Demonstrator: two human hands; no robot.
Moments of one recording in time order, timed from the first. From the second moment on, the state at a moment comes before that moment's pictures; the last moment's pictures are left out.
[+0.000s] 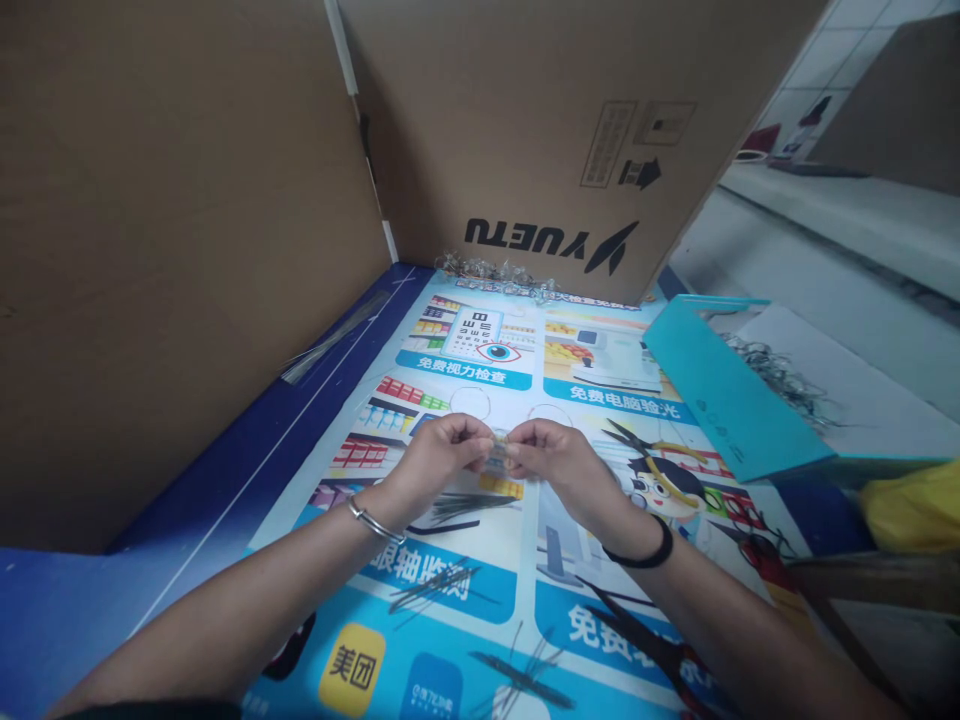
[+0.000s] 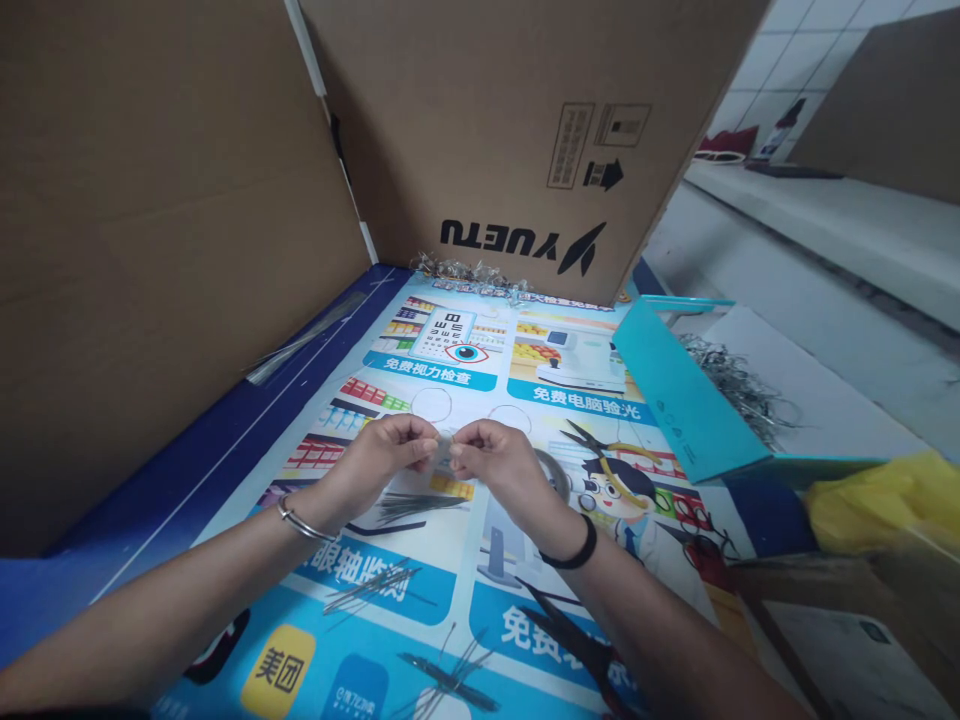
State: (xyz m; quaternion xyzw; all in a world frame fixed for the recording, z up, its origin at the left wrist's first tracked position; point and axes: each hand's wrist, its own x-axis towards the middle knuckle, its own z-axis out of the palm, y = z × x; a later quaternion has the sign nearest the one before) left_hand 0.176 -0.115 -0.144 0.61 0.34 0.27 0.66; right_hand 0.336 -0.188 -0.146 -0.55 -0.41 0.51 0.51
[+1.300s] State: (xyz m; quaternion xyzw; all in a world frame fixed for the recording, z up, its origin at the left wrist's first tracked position) left_hand 0.135 -0.048 -0.141 0.88 0.38 0.08 0.29; right_hand 0.331 -0.197 -0.142 -0.59 -0.76 0.24 0.08
